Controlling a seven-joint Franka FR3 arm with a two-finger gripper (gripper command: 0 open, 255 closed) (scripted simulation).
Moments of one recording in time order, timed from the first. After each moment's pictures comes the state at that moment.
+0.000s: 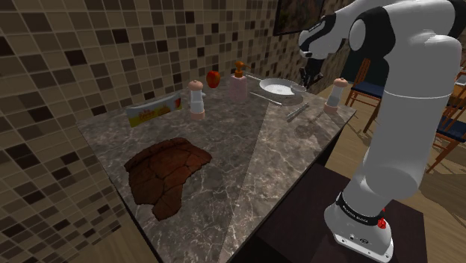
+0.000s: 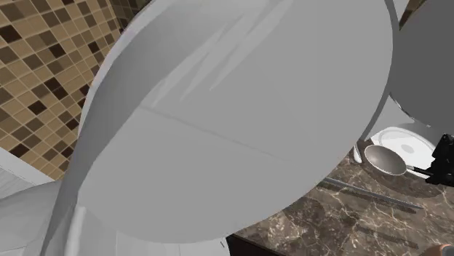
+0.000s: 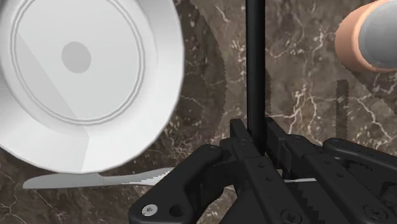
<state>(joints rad) -0.03 0.24 -0.92 -1.87 0.22 2.16 -2.48</state>
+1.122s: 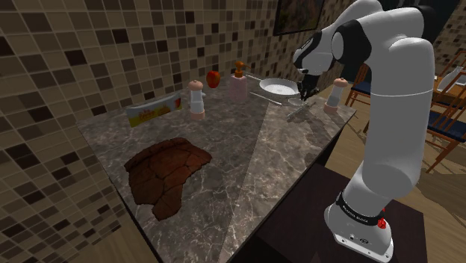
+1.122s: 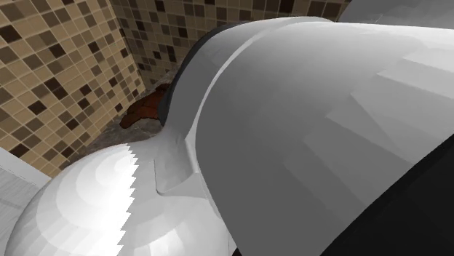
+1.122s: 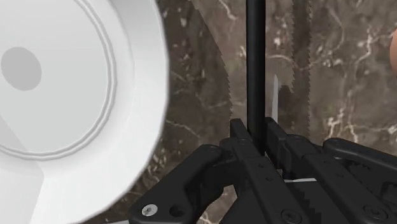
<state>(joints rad) -0.12 0.38 -0.84 -1.94 0.37 2.31 -2.59</state>
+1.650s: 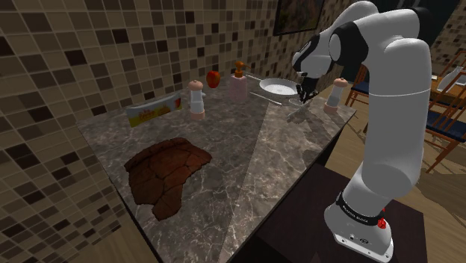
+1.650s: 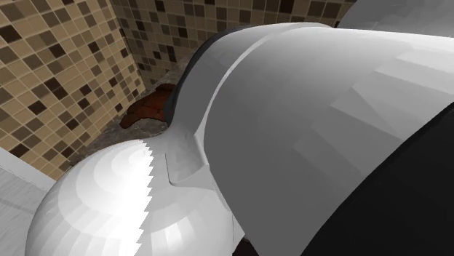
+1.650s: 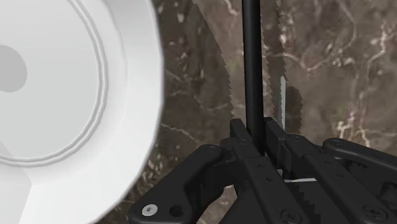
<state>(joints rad) -0.13 0.40 -0.83 -1.95 0.40 2.34 -2.61</state>
